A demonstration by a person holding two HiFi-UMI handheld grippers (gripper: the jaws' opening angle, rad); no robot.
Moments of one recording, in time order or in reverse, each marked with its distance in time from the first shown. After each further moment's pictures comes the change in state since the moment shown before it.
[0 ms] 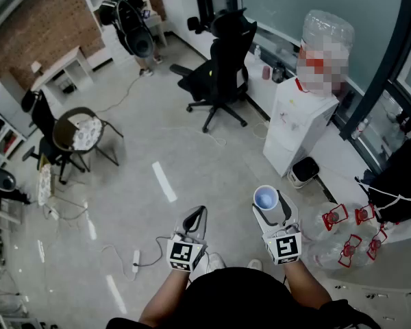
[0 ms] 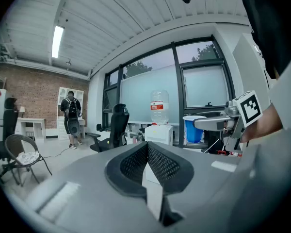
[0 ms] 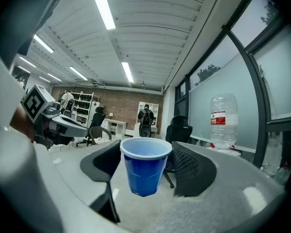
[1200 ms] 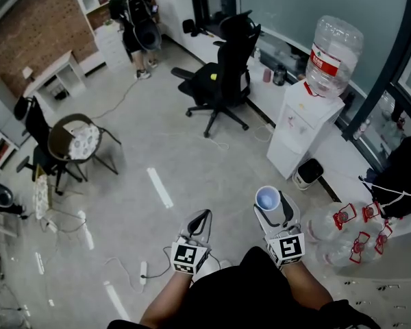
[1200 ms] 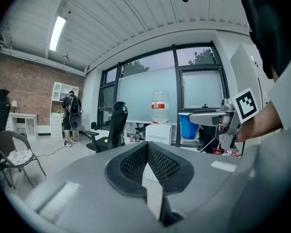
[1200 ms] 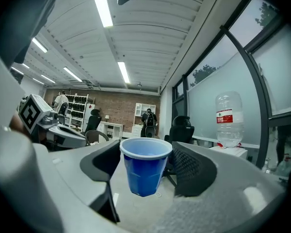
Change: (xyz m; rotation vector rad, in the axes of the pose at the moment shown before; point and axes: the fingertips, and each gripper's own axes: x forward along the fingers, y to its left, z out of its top) left arm -0.005 0.084 -0.022 -0.018 -0.007 -0.091; right arm 0.069 0.061 0.009 0.036 -0.015 -0.053
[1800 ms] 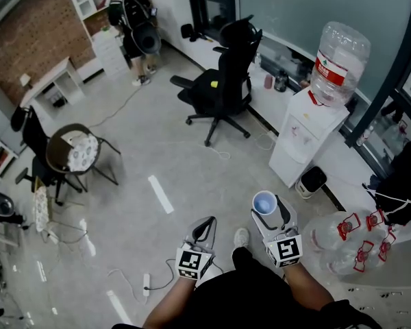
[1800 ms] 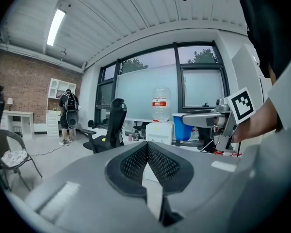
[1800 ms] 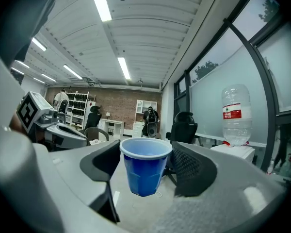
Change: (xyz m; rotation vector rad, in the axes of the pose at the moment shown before) left arm 0.052 0.029 -0.005 -0.009 0.022 -0.033; right arm 0.066 -0.014 -0.015 0.005 0.034 0.021
